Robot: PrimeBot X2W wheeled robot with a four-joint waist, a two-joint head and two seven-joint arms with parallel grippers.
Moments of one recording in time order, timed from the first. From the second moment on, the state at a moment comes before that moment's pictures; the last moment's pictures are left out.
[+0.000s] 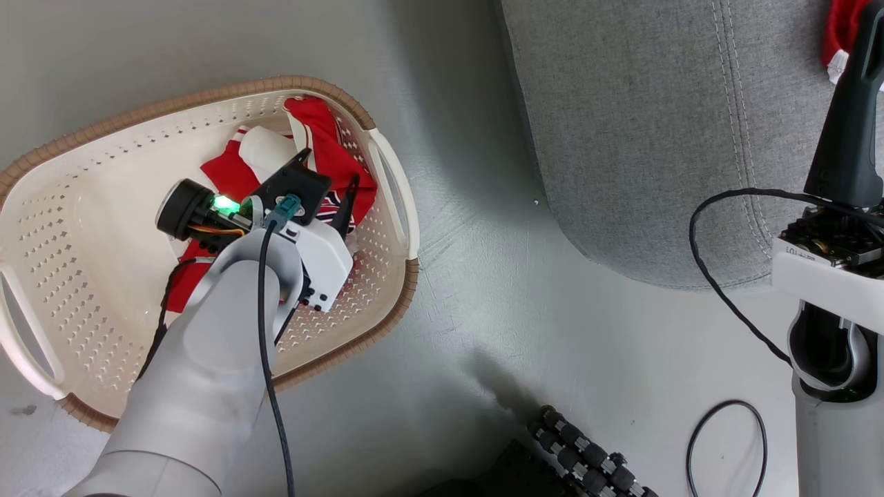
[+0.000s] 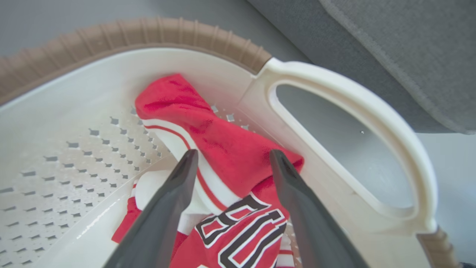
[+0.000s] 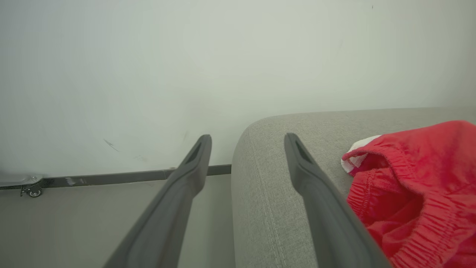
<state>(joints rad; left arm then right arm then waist) -0.91 0.06 -0.41 1.11 0.04 -0.09 -0.24 -0.41 -0.04 -0.07 -0.19 0.31 0.12 -0.25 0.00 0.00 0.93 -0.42</state>
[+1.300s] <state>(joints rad) -0.95 0.05 -0.39 1.16 0.02 0.02 -0.24 -0.42 -0.04 -0.09 -0.18 0.31 0.12 -0.25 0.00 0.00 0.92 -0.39</state>
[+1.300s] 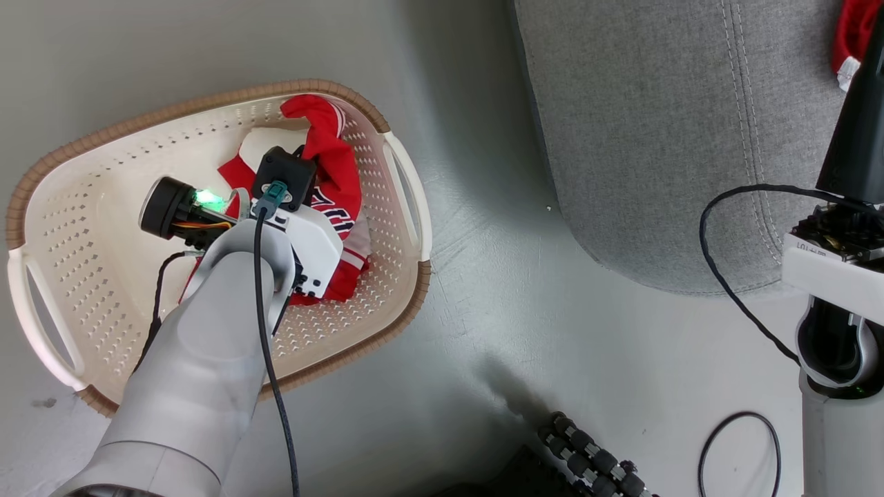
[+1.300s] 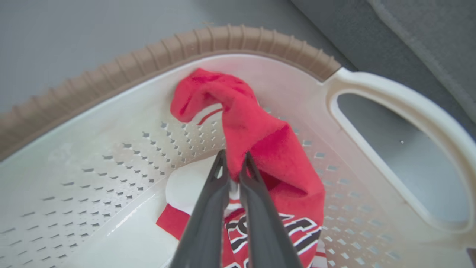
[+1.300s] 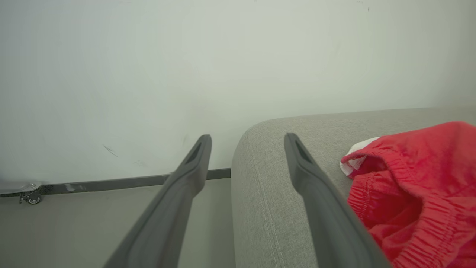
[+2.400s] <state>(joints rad) -0.77 0.13 -0.37 0.77 0.00 0.05 -0.25 -0.44 -0.04 -0.11 -0.15 0.30 0.12 -0.25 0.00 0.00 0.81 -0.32</state>
